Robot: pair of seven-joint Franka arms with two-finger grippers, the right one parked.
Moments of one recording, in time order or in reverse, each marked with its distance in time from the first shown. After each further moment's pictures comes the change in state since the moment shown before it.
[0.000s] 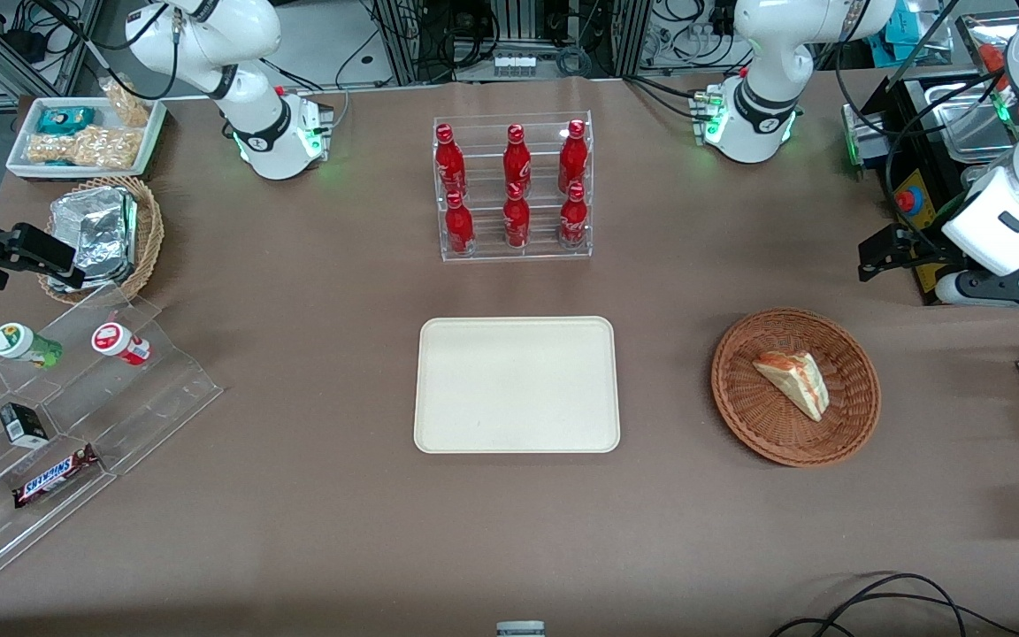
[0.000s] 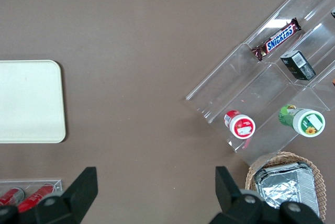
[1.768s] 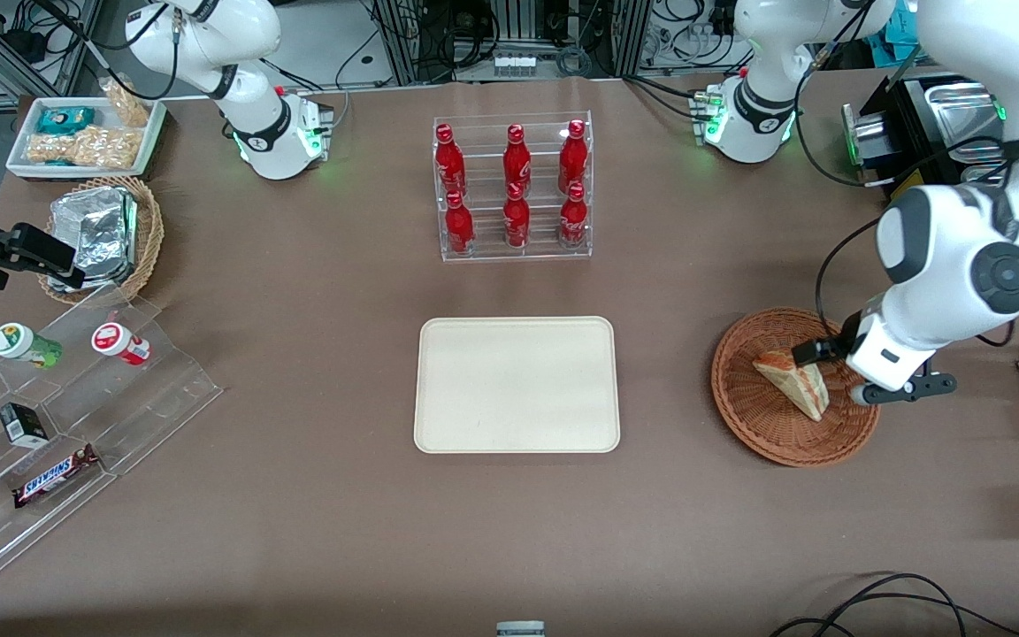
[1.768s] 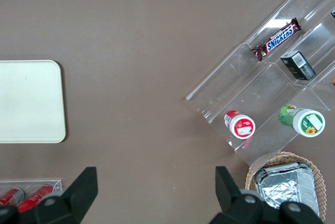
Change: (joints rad) arm 0.004 0.236 0.013 -0.326 0.012 0.536 -0.359
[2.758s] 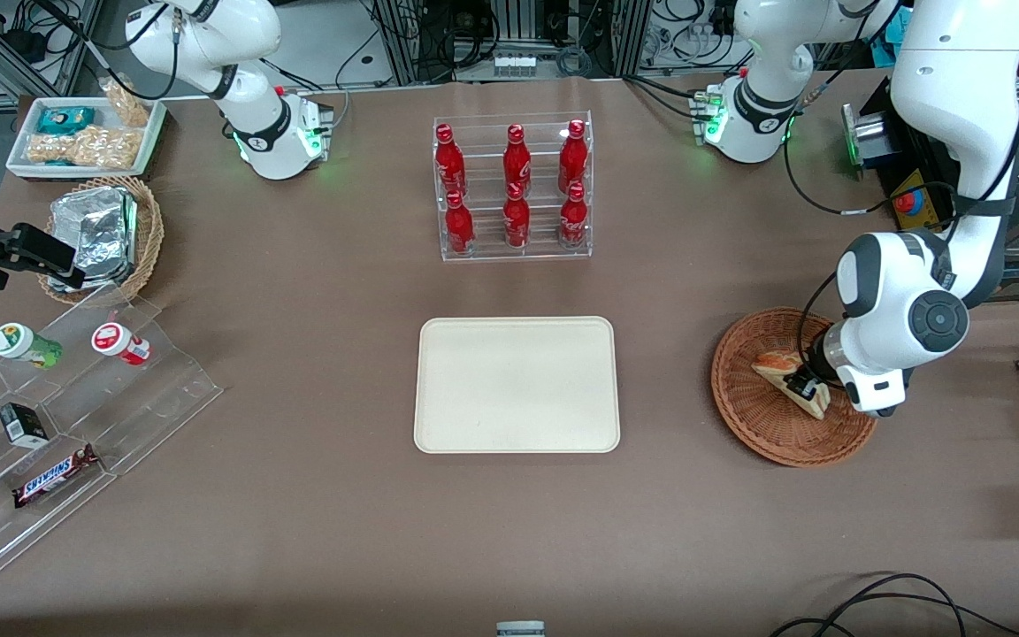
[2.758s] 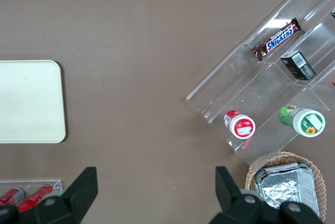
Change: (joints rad) arm -0.001 0.135 -0.002 -0.010 0.006 0.074 -0.692
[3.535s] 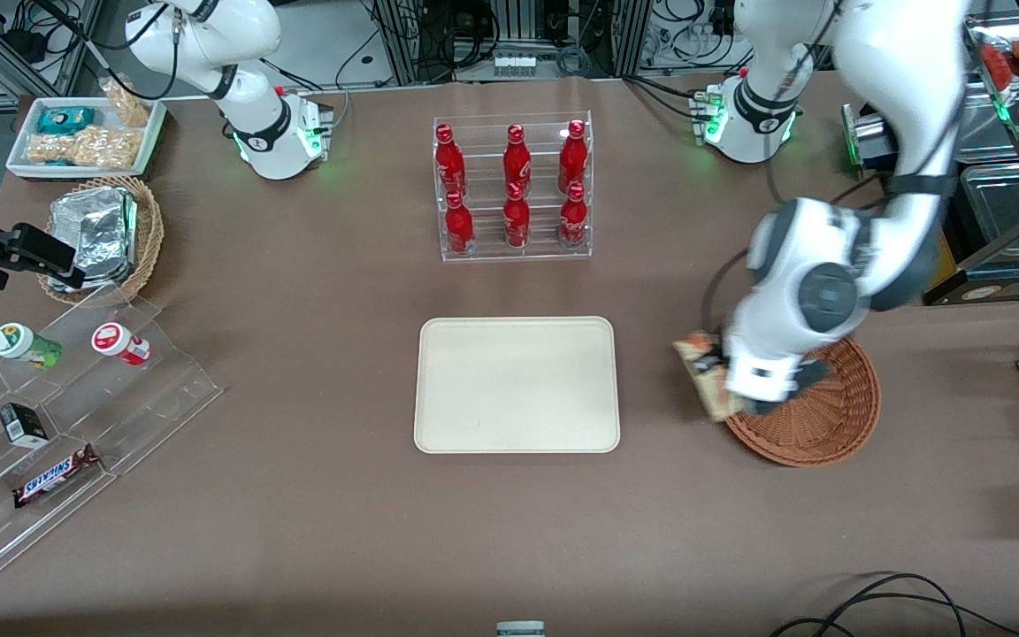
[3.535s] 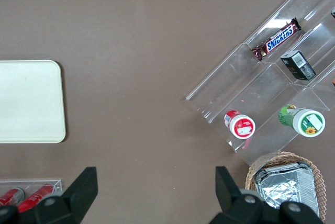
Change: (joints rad) arm -0.193 0.004 -0.157 0.215 0.003 -0.168 0.218
